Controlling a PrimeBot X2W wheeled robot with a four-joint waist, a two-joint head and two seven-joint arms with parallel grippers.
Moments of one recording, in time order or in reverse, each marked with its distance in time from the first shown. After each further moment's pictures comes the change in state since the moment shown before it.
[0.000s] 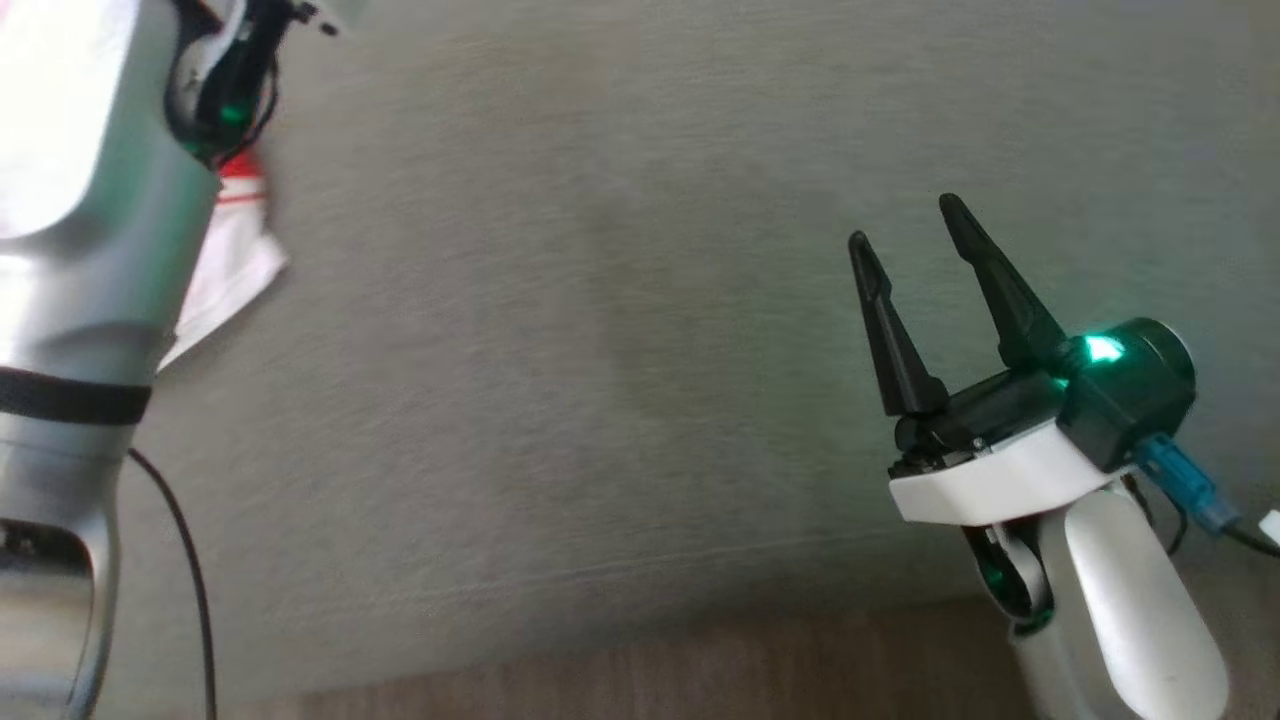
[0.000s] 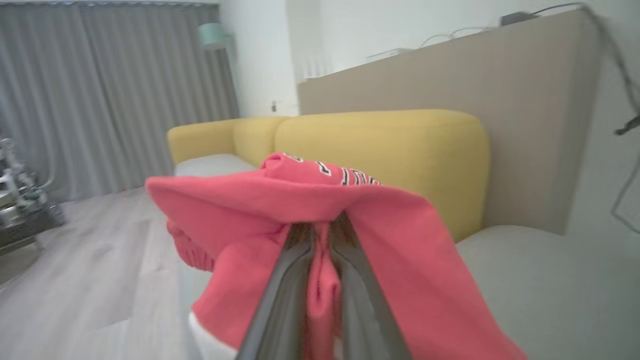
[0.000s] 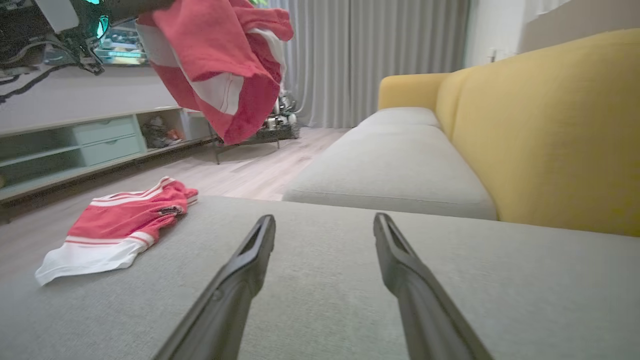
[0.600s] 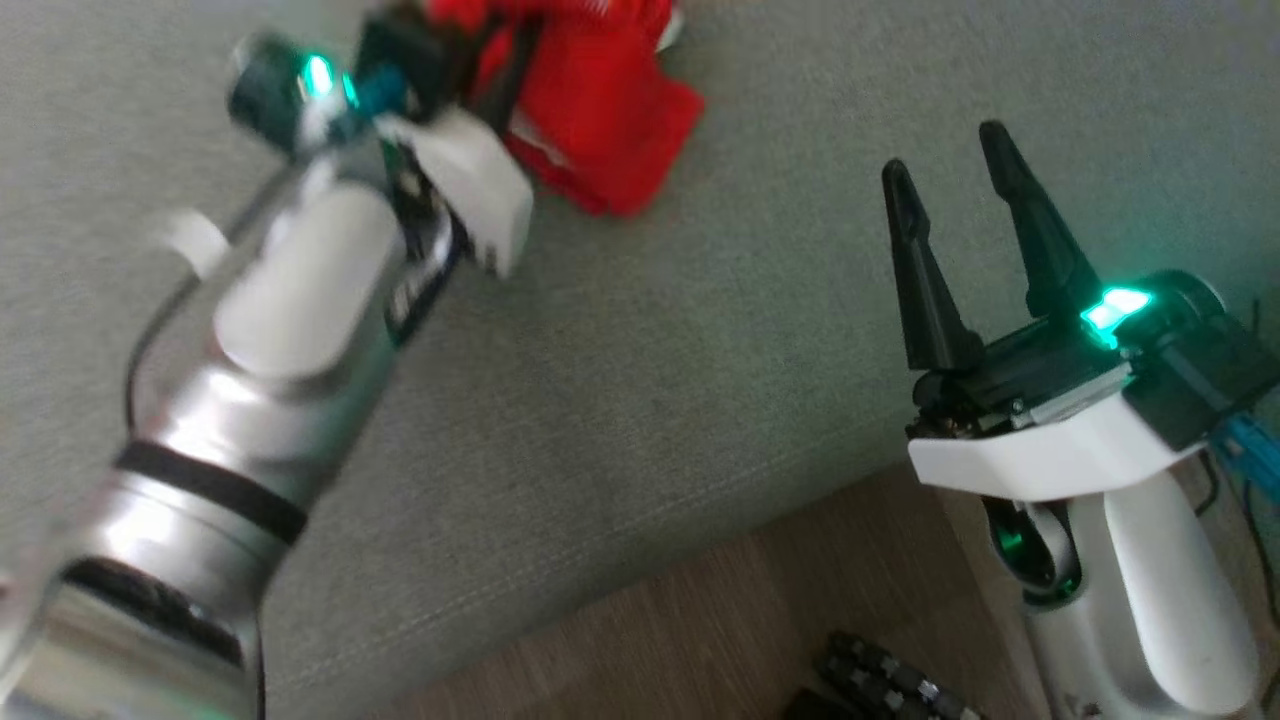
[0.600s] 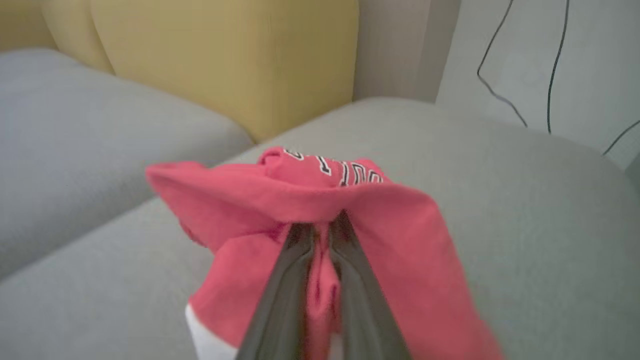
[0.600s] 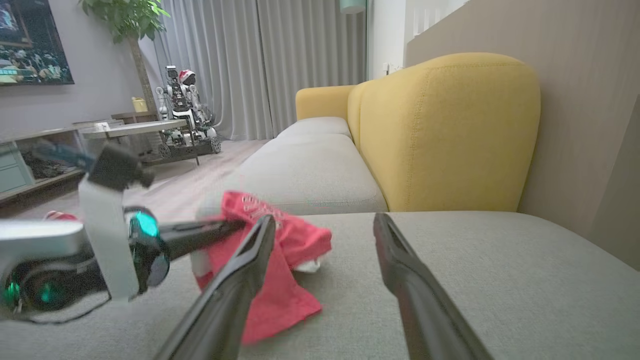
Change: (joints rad) left arm 0.138 -0.135 -0.191 0.178 0.117 0.072 -0.069; right arm -0.035 0.004 -0.005 -0.103 0.106 0.000 -0.003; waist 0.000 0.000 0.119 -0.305
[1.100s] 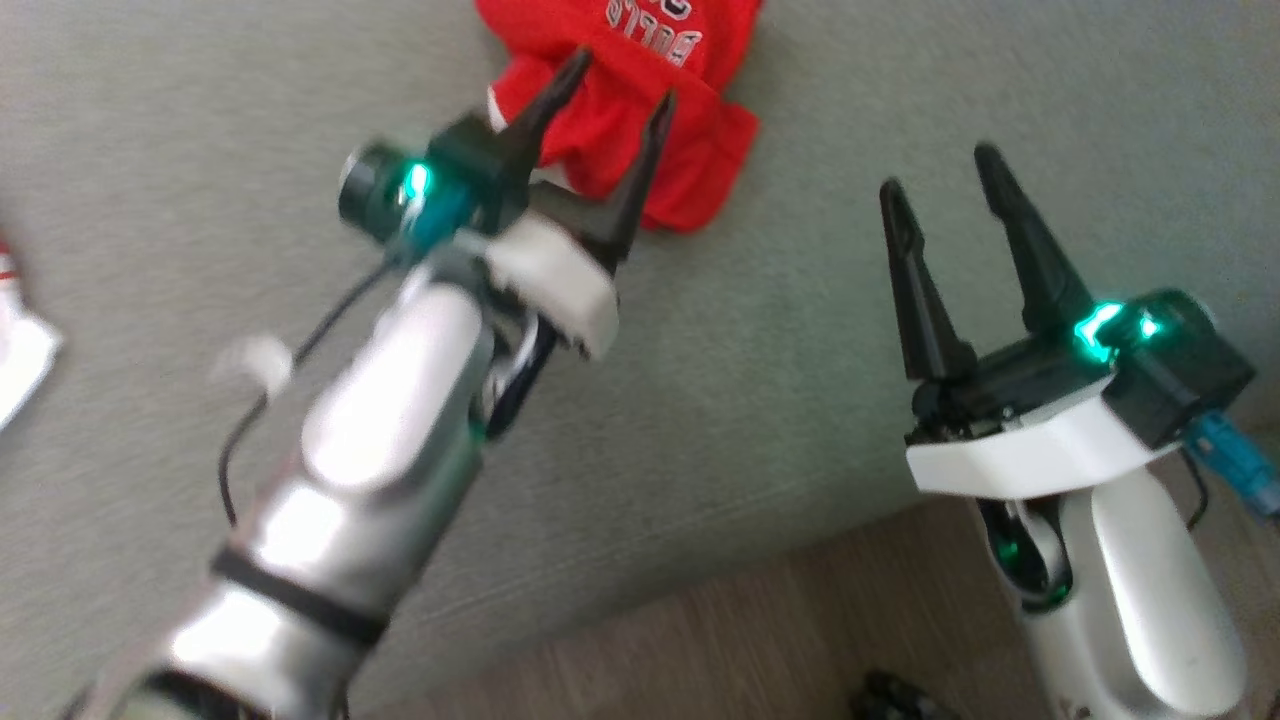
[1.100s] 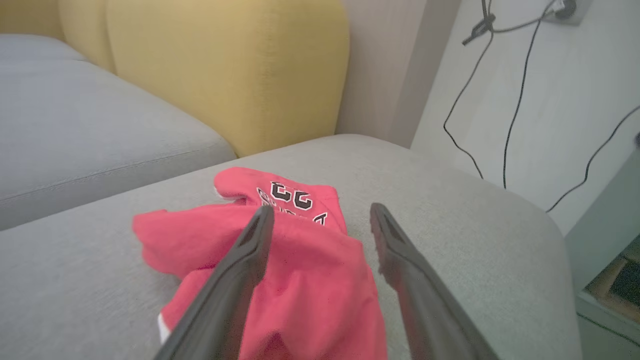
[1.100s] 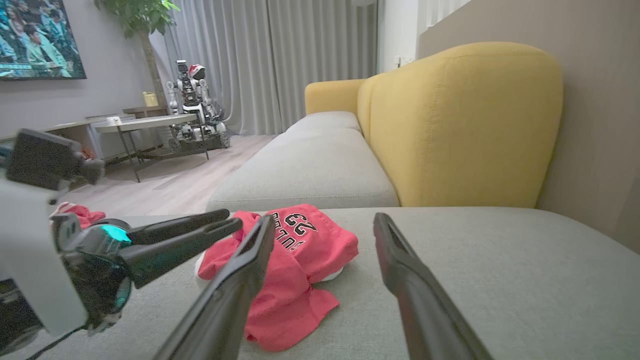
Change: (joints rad) left arm 0.185 -0.101 0.081 -0.129 0.016 0.025 -0.037; right arm -0.007 0.003 -0.014 0.051 -0.021 0.000 0.000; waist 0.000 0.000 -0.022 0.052
